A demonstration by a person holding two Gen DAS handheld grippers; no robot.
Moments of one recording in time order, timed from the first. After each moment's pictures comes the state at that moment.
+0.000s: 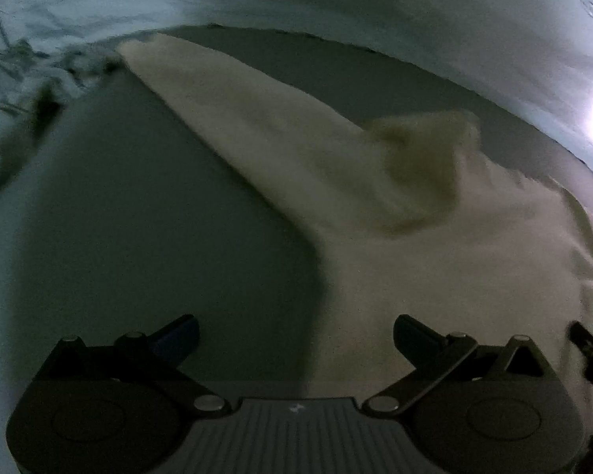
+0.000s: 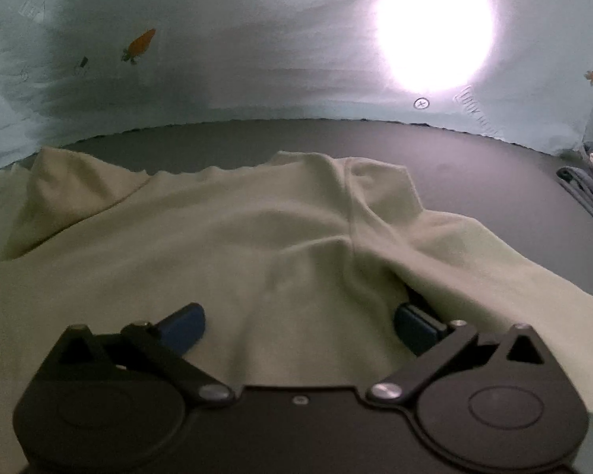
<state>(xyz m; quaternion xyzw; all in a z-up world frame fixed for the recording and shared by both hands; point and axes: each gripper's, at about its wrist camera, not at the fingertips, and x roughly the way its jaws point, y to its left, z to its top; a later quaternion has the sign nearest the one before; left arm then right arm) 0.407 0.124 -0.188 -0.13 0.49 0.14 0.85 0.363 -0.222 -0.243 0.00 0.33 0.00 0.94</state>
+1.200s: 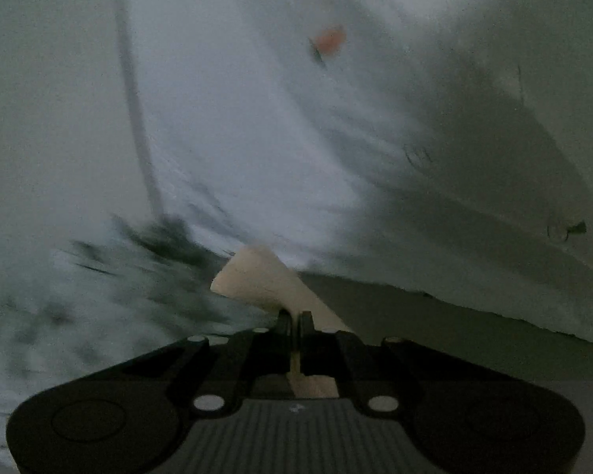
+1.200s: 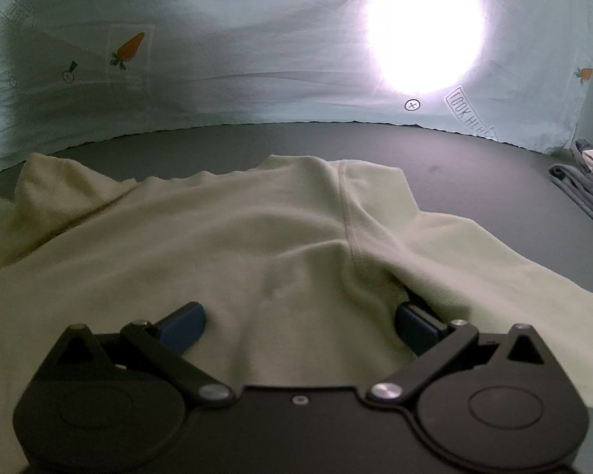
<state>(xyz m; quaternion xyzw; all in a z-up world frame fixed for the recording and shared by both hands) 0.468 0.264 -0.107 -0.05 0.22 0.39 0.89 0.366 -0.221 -0.242 0.01 0.33 -0.01 0.94</state>
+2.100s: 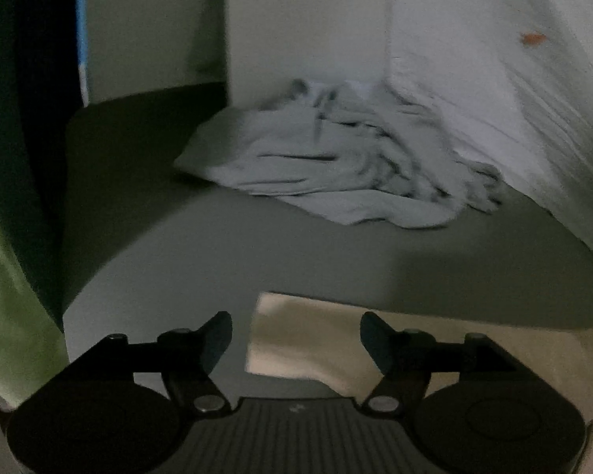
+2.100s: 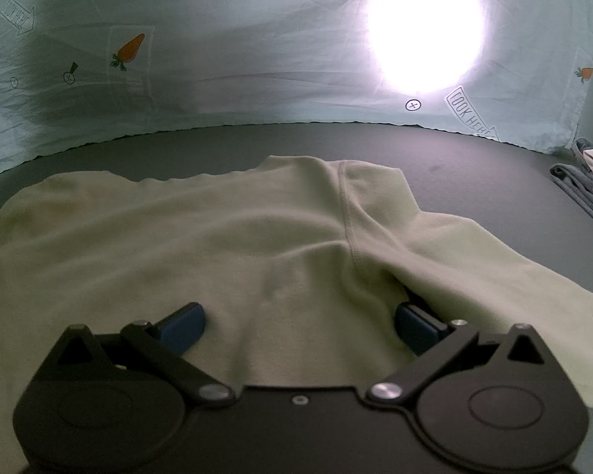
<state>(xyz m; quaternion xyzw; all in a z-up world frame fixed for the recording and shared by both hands) 0.209 0.214 -0.165 -0.26 0.28 0.53 0.76 0.367 -0.220 -0.242 0.01 0.33 -0.02 0.94</state>
